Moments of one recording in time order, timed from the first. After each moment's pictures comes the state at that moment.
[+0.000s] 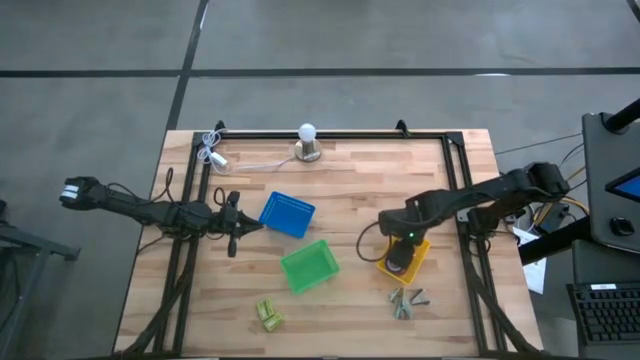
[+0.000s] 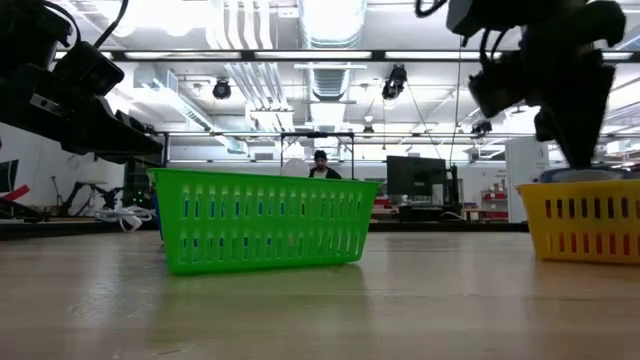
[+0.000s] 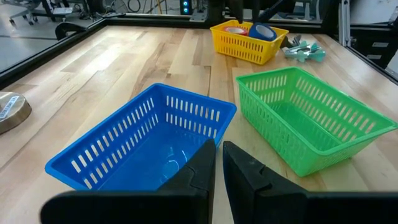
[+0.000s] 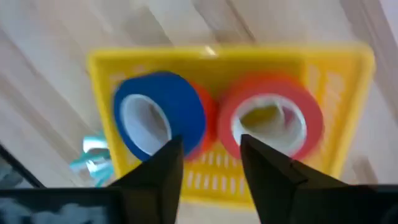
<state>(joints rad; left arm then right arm) -0.18 0.42 0.01 0.16 -0.23 -0.11 0.15 1.41 0.93 -0.98 -0.22 0.81</state>
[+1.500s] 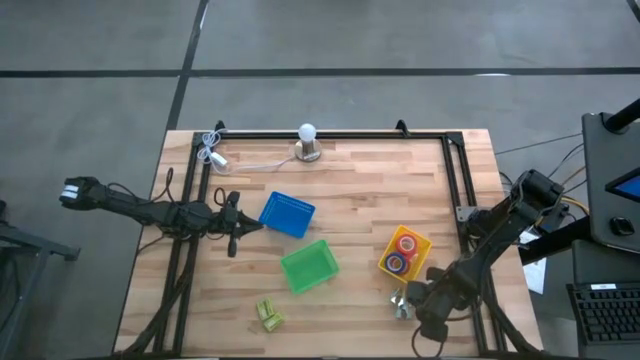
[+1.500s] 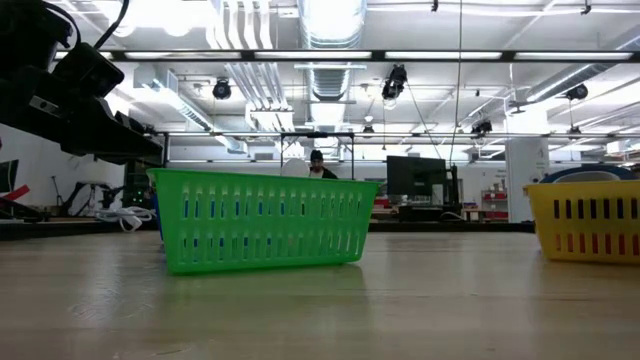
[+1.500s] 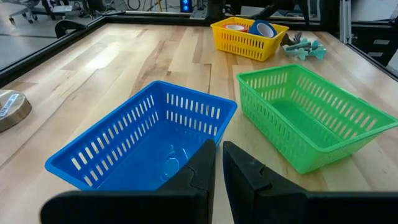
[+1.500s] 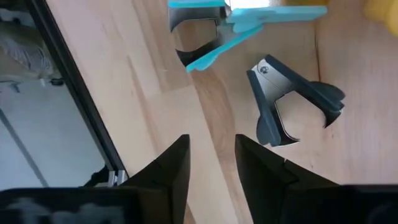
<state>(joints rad) -0.18 0.42 0.01 0.15 -0.23 -0.11 0.85 1.54 0.94 -0.71 -0.15 1.21</state>
